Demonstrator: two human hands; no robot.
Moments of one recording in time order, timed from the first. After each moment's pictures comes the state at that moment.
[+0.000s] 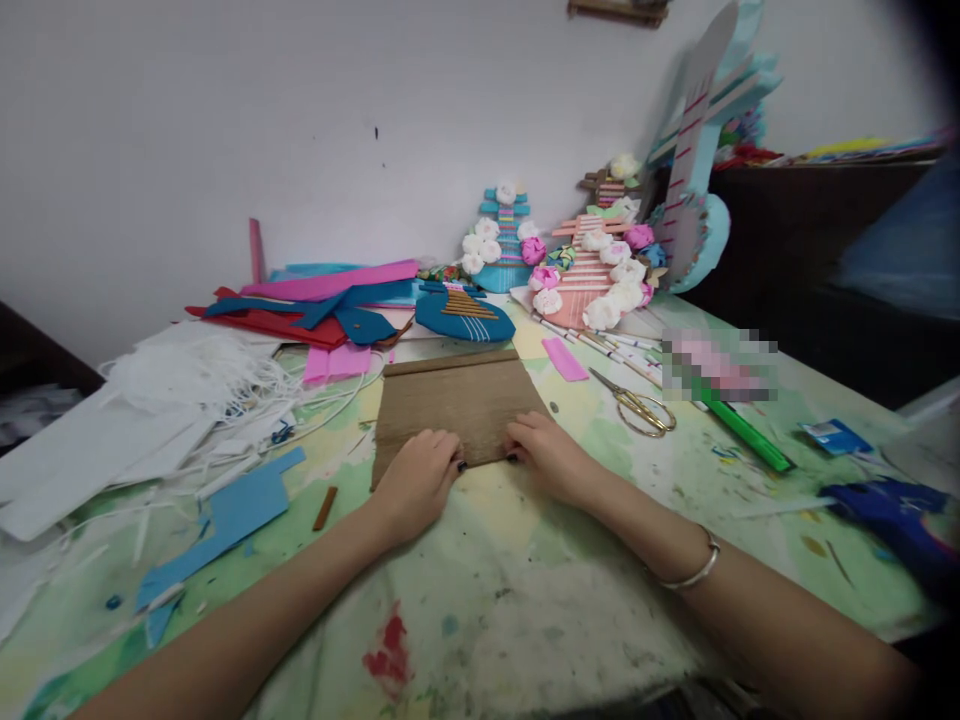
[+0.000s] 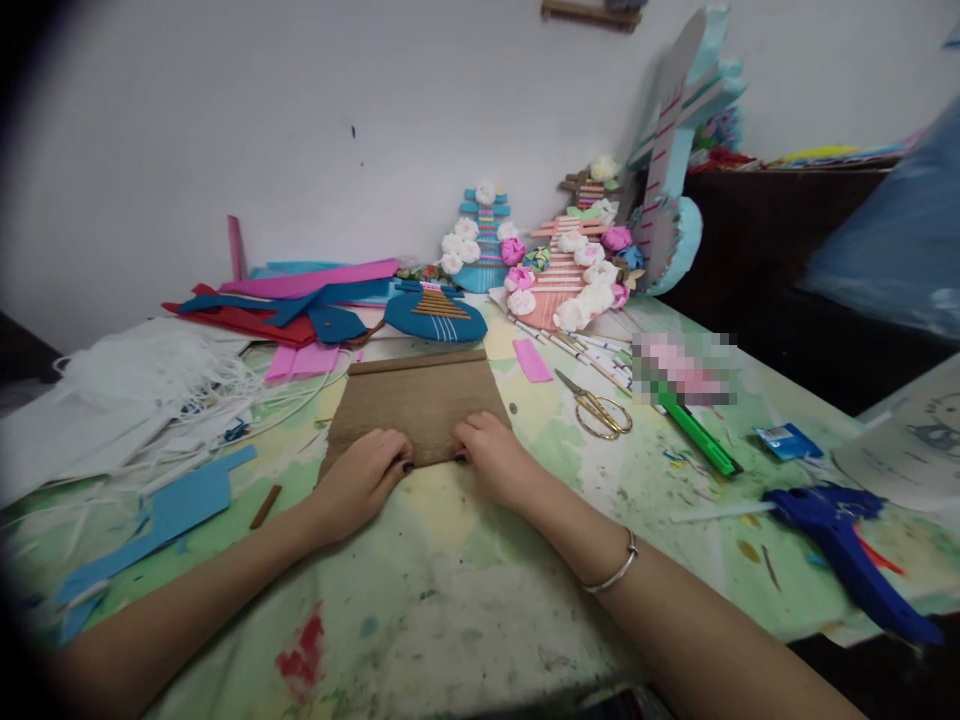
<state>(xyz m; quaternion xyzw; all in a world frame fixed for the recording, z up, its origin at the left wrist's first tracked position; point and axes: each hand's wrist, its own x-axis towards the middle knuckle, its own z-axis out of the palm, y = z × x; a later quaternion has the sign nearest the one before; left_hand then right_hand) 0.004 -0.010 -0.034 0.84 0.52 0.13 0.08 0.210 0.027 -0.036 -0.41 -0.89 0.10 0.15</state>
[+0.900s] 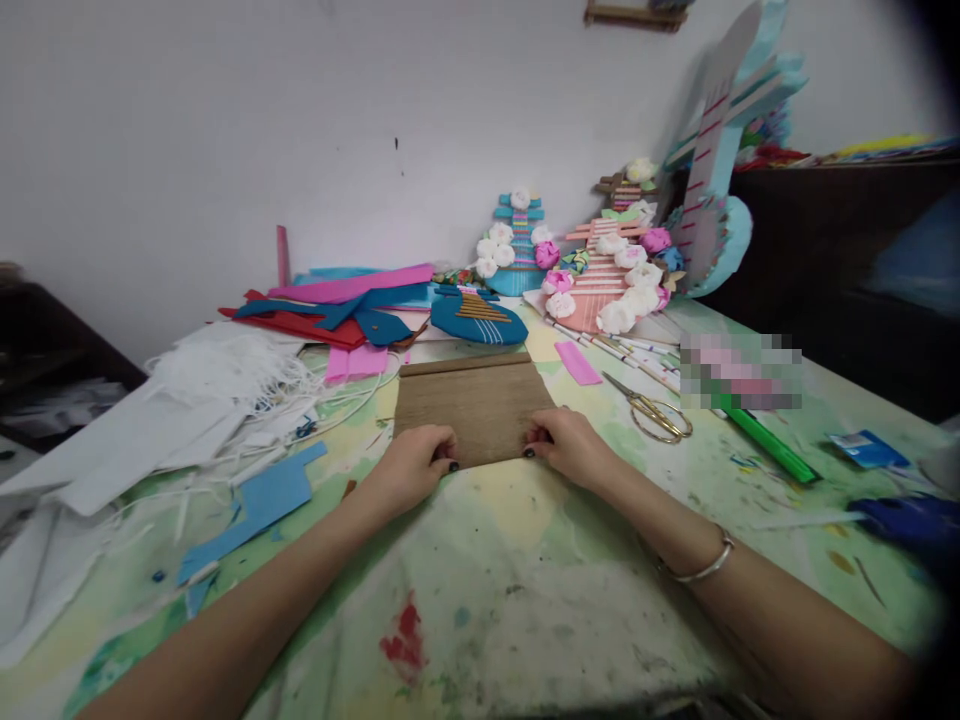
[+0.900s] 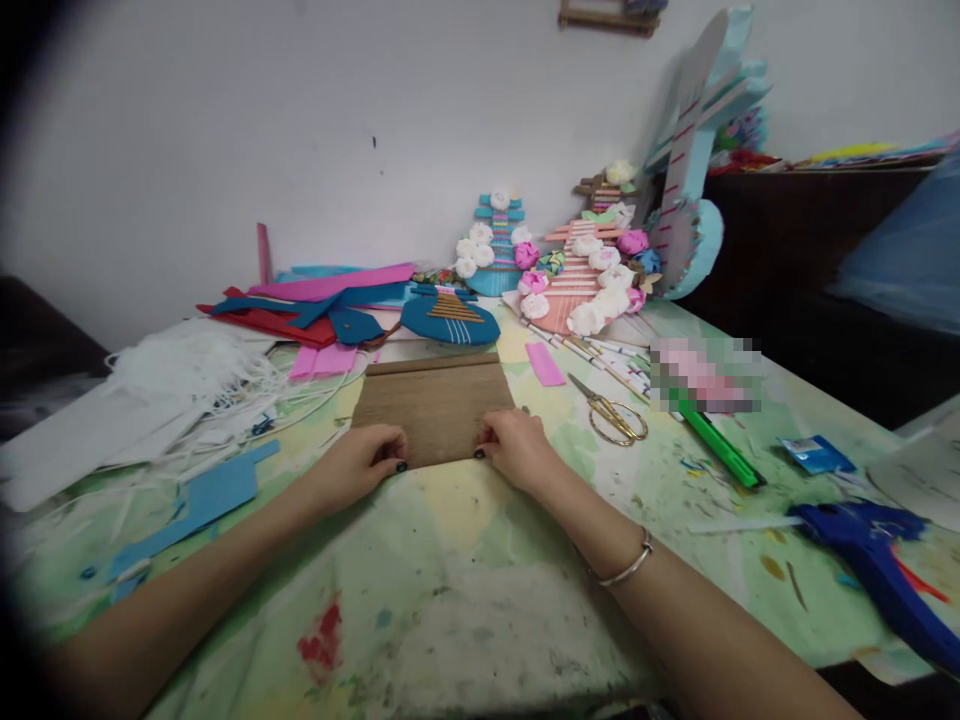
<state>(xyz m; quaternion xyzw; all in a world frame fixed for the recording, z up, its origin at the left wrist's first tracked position) -0.015 -0.004 -0.015 0.79 0.58 0.13 0.17 0.215 0.037 -0.024 -0.49 -0.84 0.16 0.17</state>
